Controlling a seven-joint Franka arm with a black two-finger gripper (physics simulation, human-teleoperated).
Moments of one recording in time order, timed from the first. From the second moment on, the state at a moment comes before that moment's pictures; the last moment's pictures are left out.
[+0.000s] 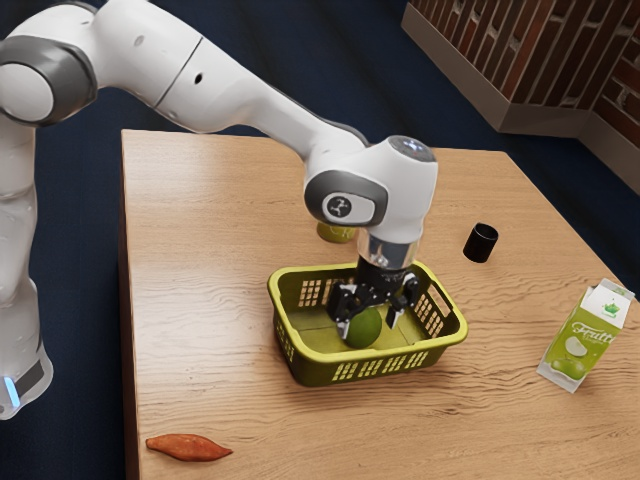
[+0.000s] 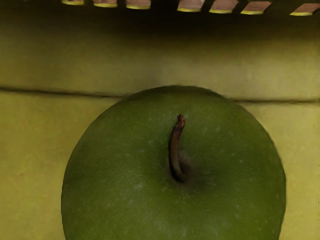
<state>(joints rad) -0.07 0.08 -0.25 -1.95 -0.06 2.10 -2.00</state>
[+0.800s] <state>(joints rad) -0.06 0.07 -0.25 -1.97 -0.04 2.12 -1.98</state>
